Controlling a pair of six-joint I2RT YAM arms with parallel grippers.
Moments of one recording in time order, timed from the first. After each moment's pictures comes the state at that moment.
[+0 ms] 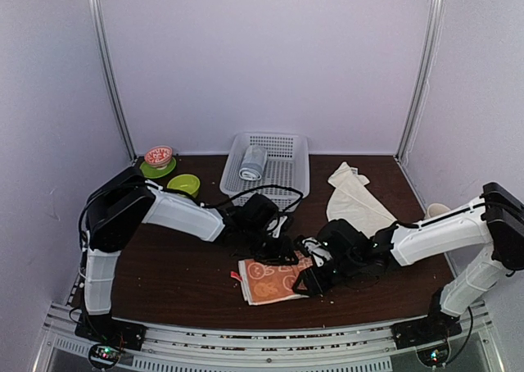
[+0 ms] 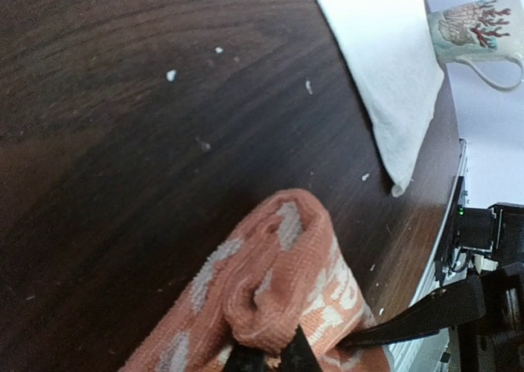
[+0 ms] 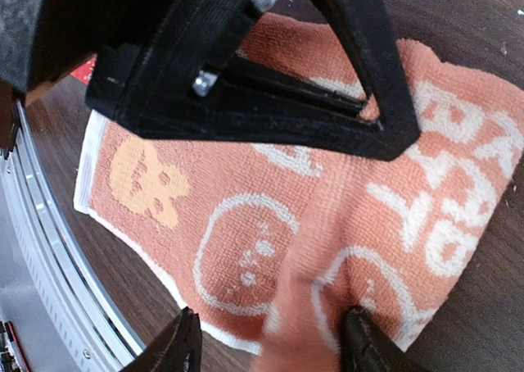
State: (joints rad) left arm -0.98 2.13 1.29 0.04 0.45 -0.74; right arm 1.01 1.51 0.67 -0.09 -0.20 0.53
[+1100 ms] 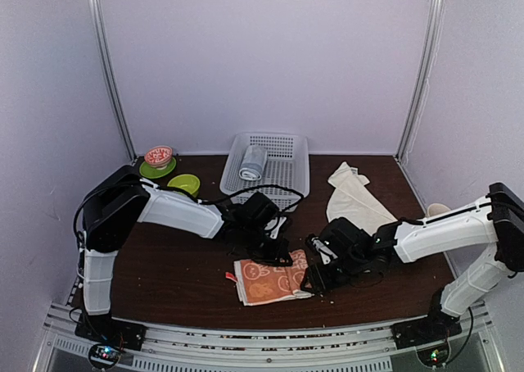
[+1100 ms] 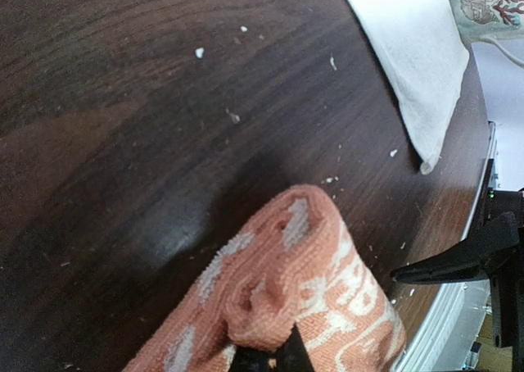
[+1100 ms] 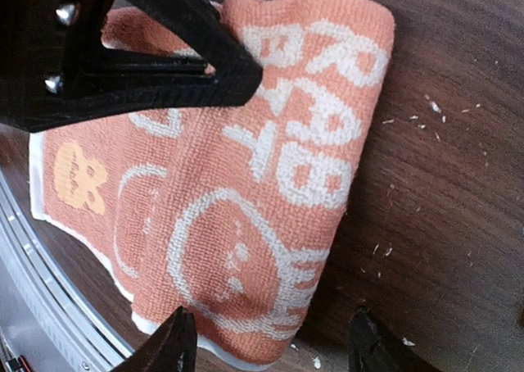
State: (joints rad) left arm -0.99 2.11 1.31 -0.11 0.40 -0.63; right arm 1.00 1.48 0.69 -0.25 -0.12 0.65
